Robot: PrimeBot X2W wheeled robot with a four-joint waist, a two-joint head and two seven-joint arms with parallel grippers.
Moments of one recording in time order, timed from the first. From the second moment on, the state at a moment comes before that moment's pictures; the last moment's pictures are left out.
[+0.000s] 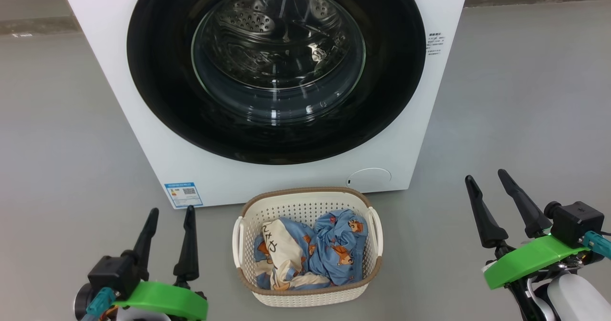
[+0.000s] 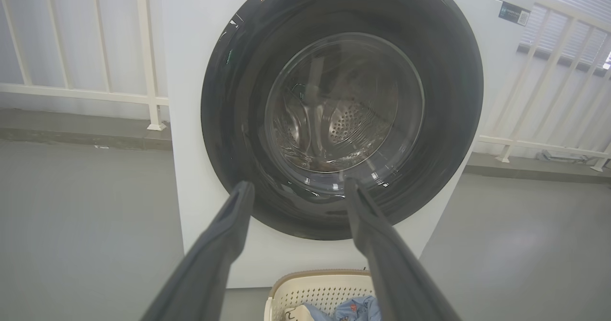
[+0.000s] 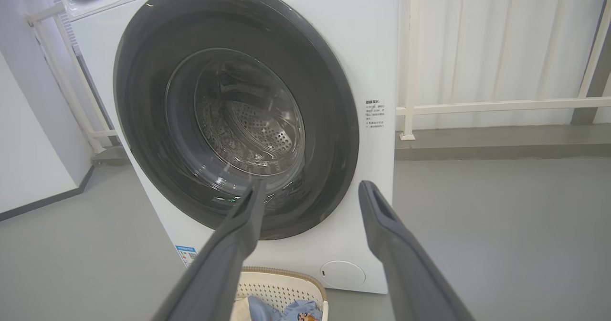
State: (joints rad) left arm -0.18 0.05 -0.11 0.36 -0.31 -0.11 -0.25; right arm -0.19 -0.29 0.23 0.29 0.50 0.13 -0.25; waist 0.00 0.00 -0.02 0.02
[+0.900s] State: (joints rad) left arm -0.18 0.05 -0.09 0.40 -0.31 -0.11 -0.25; right arm -0.19 -0.29 0.23 0.32 0.50 0.13 -0.25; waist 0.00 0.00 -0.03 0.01
